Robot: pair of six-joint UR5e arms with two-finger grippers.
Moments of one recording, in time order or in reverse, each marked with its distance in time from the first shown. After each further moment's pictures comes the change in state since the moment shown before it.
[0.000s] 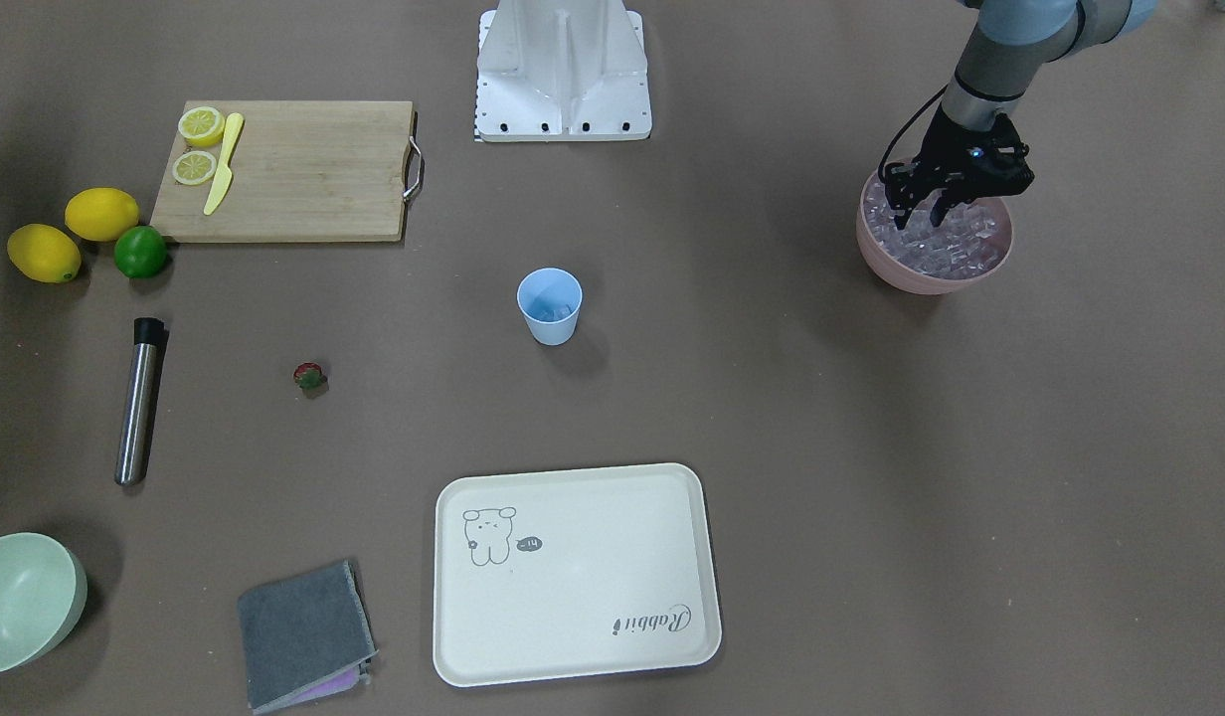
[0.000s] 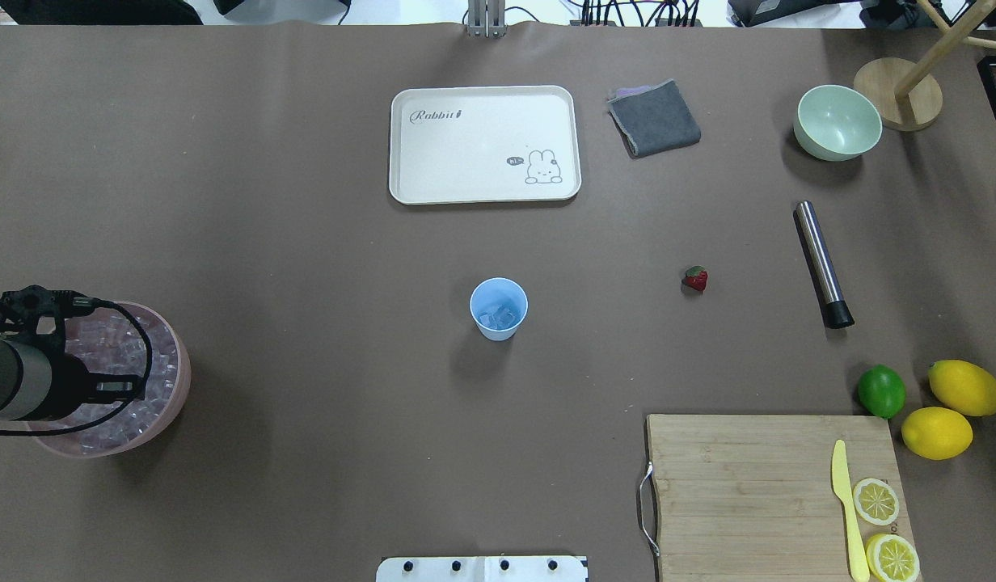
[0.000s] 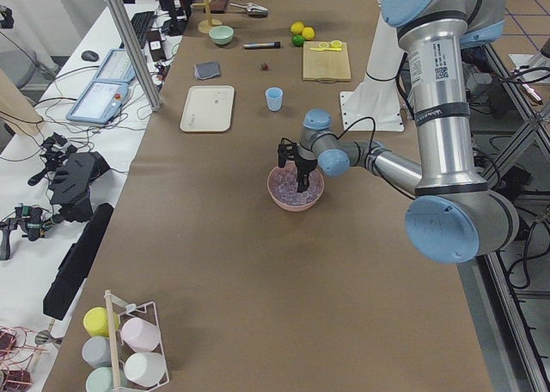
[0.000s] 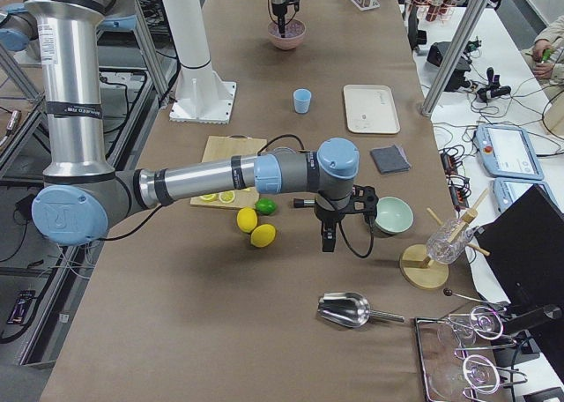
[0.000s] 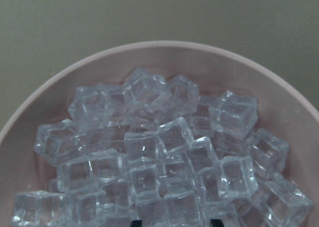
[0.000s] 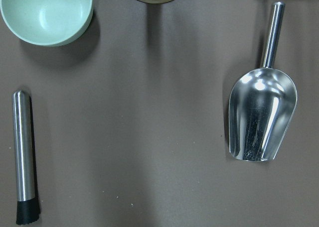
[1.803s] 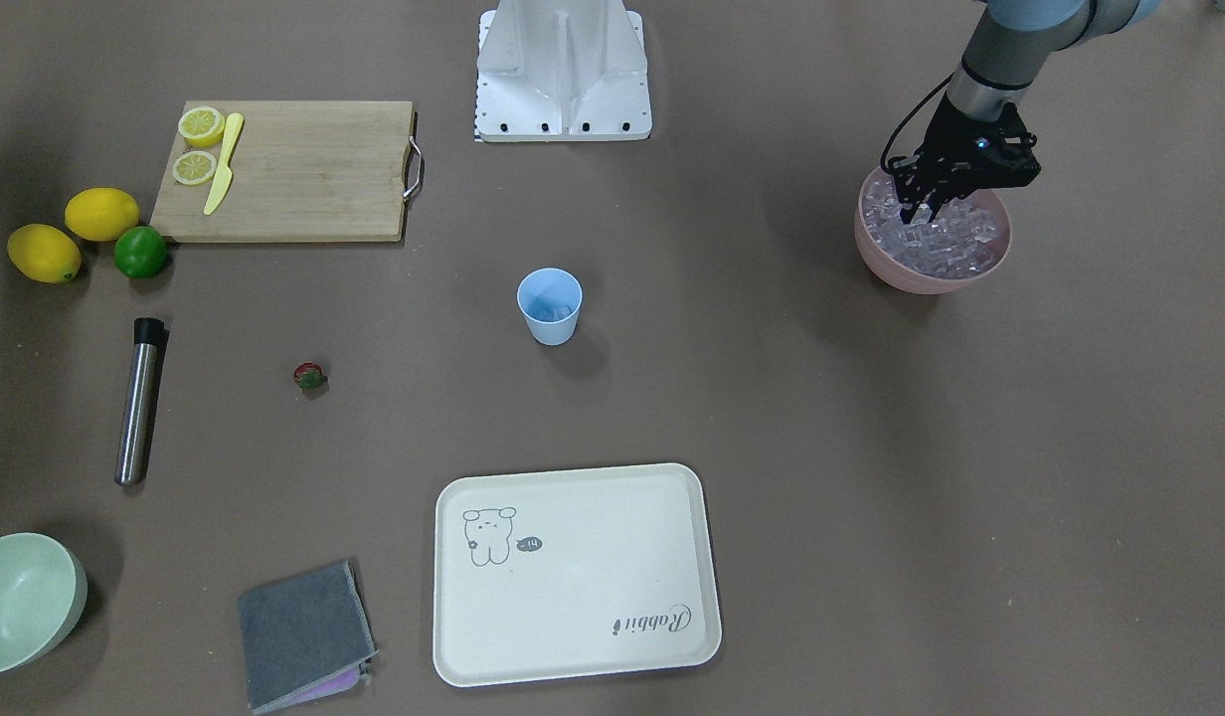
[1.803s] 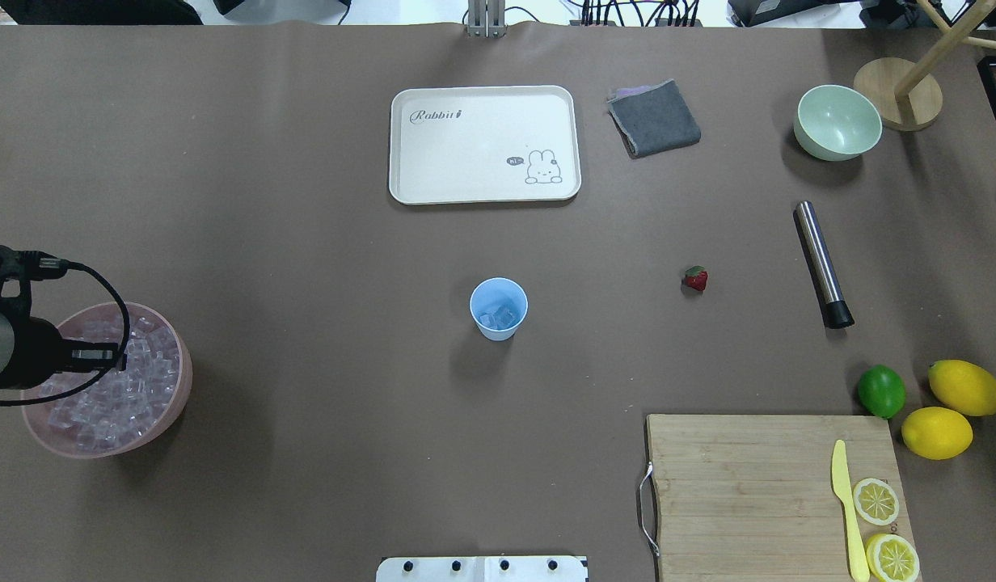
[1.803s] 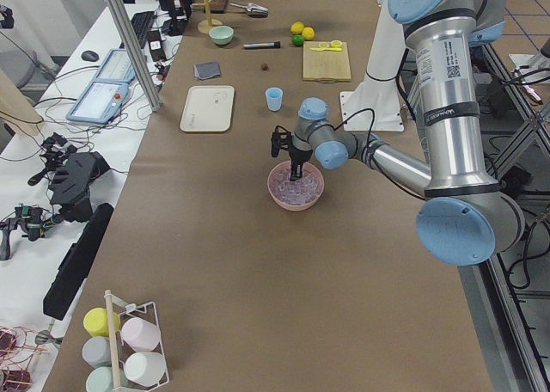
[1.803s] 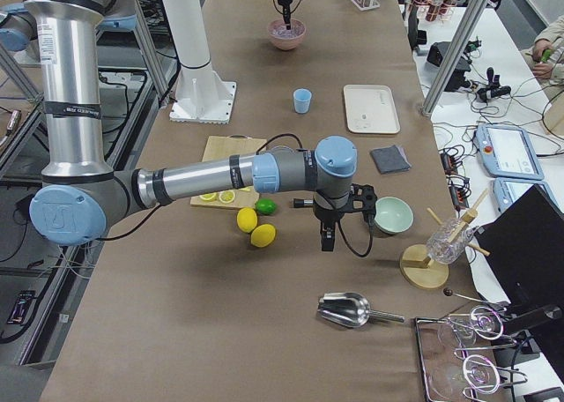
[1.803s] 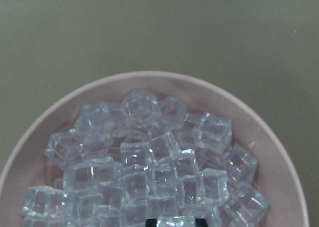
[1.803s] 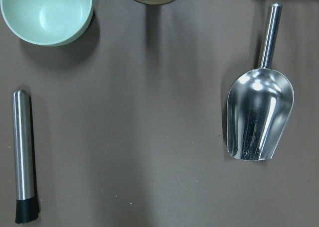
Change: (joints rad) left arm -0.128 -0.015 -0.065 0.008 -0.062 0.097; right arm 0.002 -0.008 0.014 0.000 -0.004 0.000
